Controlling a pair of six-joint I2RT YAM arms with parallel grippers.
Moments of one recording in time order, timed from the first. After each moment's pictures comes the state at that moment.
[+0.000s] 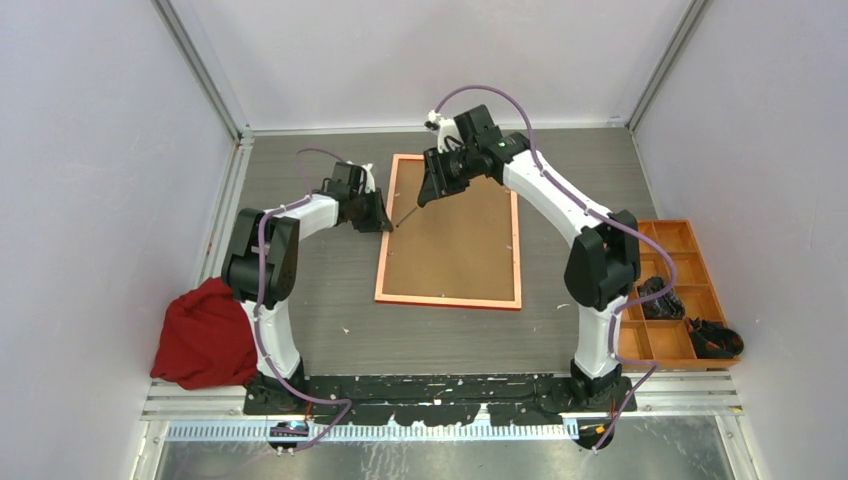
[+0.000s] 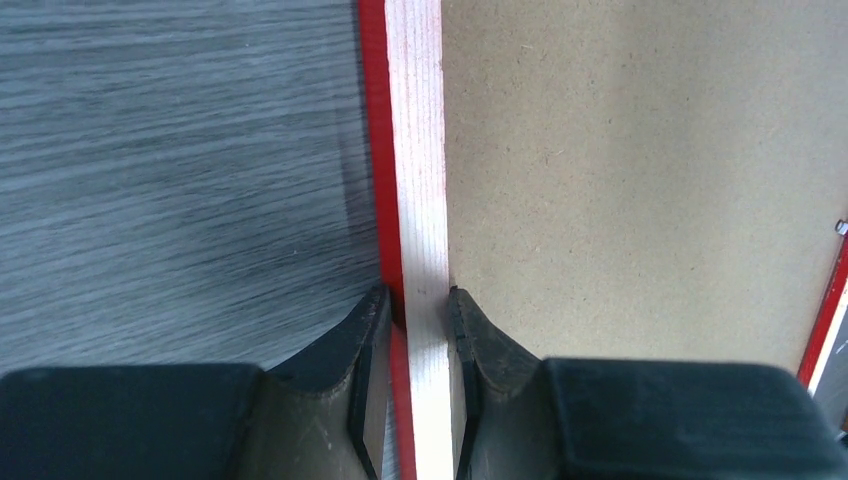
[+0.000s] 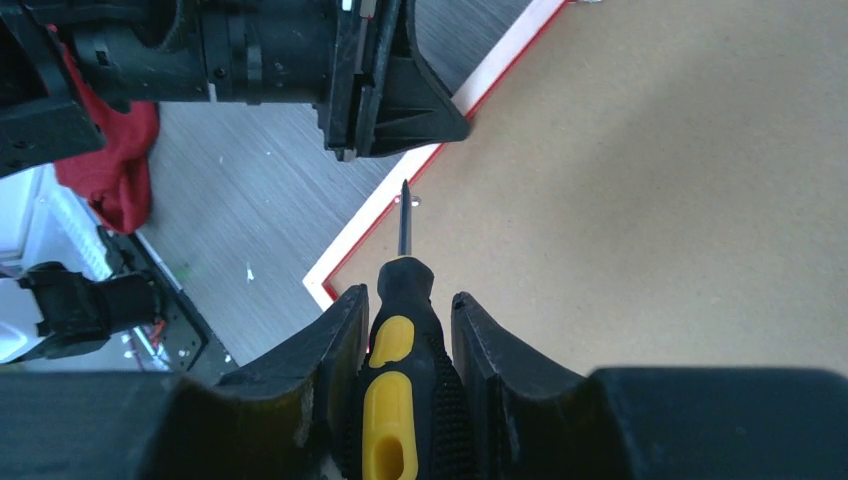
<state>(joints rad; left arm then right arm) -0.28 1.94 1.23 -0.22 0.31 -0.37 0.52 1.93 1.78 -0.66 -0.47 0.17</state>
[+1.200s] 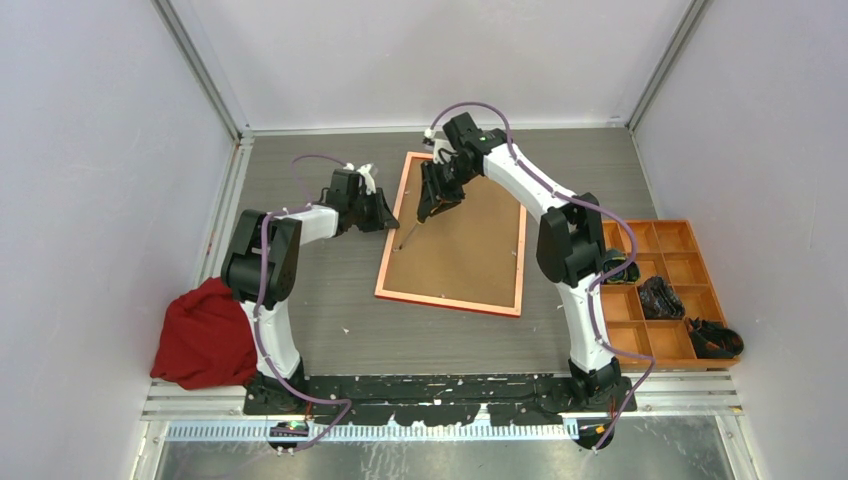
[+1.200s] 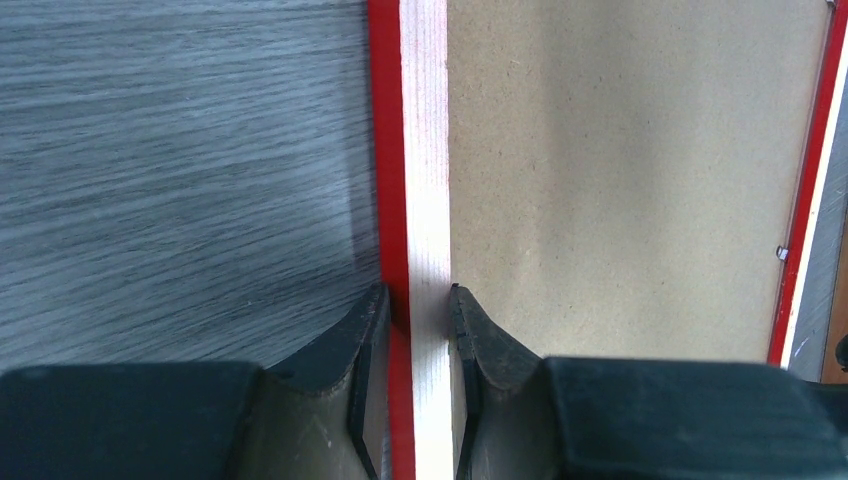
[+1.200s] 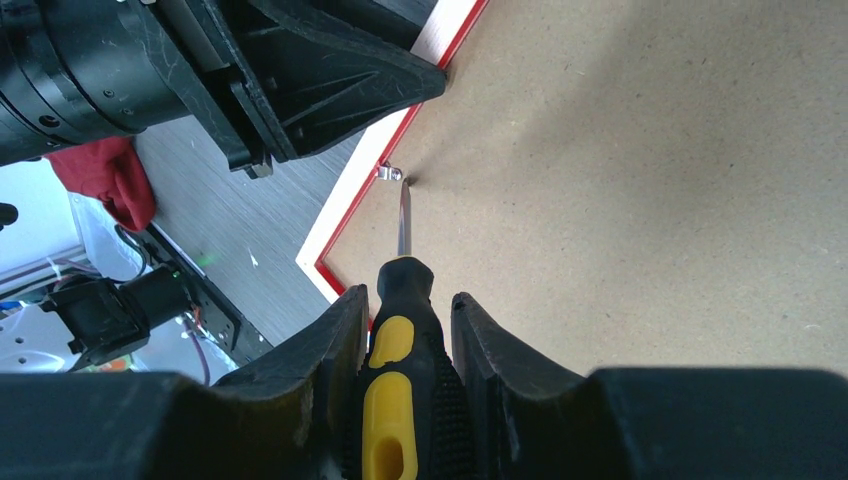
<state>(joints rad) -0.28 1.94 1.11 0.06 0.38 -0.43 0.50 2.22 2.05 -0.91 -0.54 0.26</state>
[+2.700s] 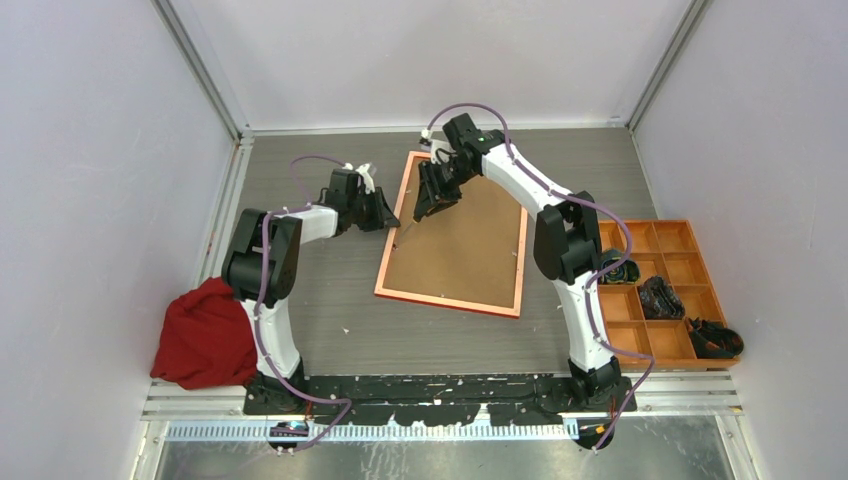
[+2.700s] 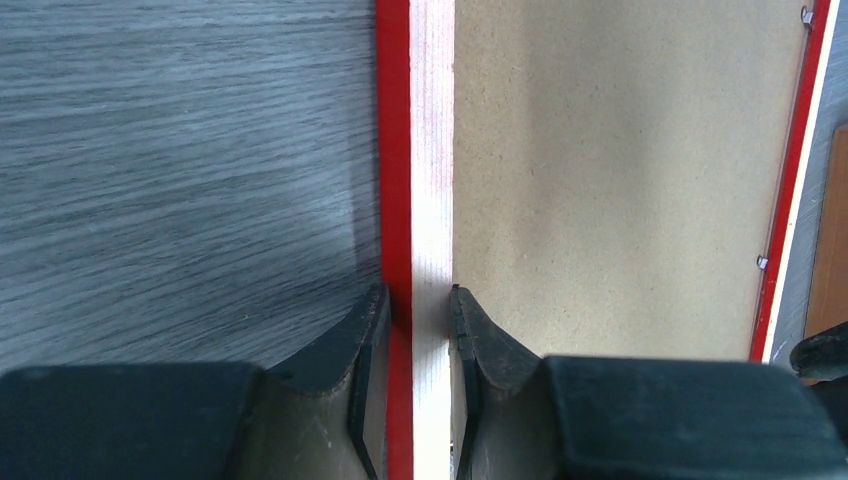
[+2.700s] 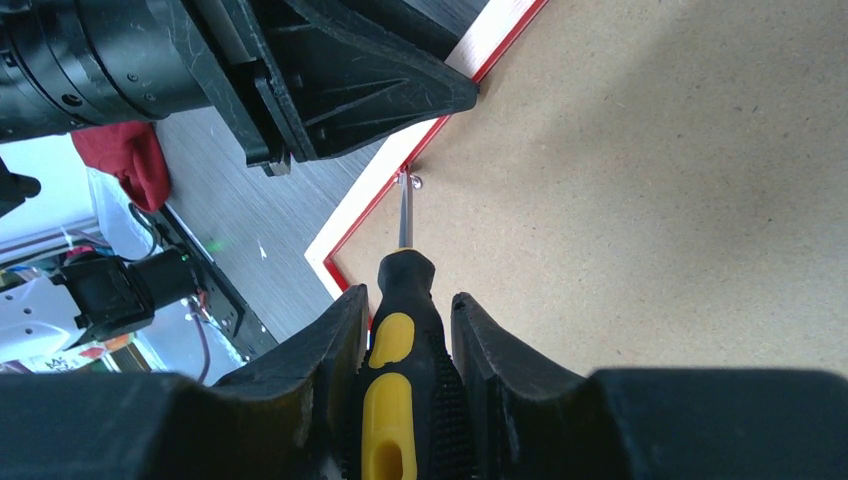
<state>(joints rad) -0.27 1.95 1.11 0.08 0.40 -0.45 0.50 2.27 2.07 -0.89 -0.62 0.22</state>
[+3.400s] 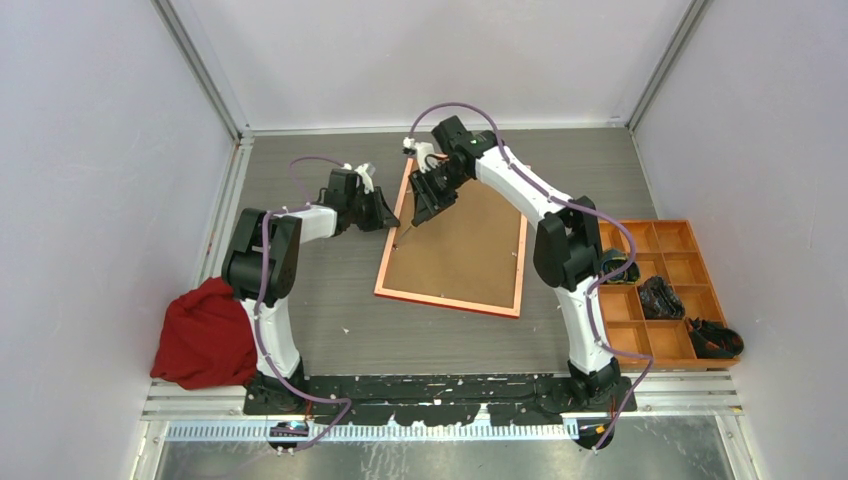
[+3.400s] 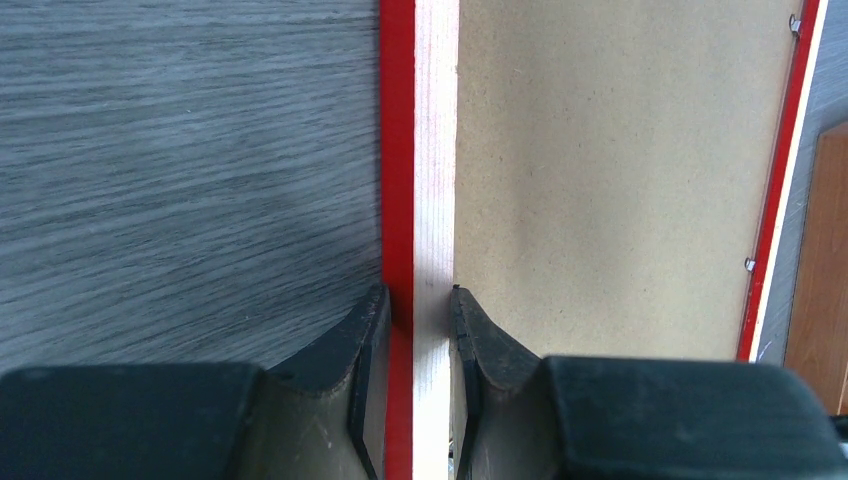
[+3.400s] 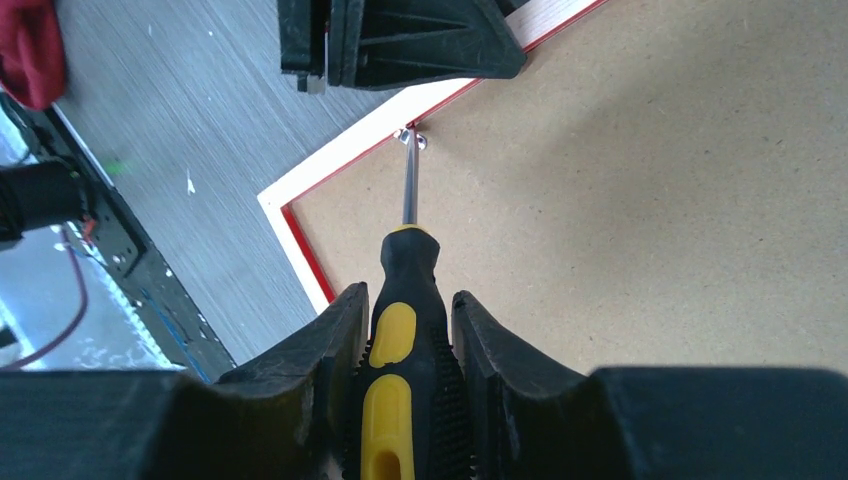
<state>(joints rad) -0.26 1.96 1.11 0.09 0.41 -0.47 0.55 2.22 2.06 -0.96 -0.57 -0.05</state>
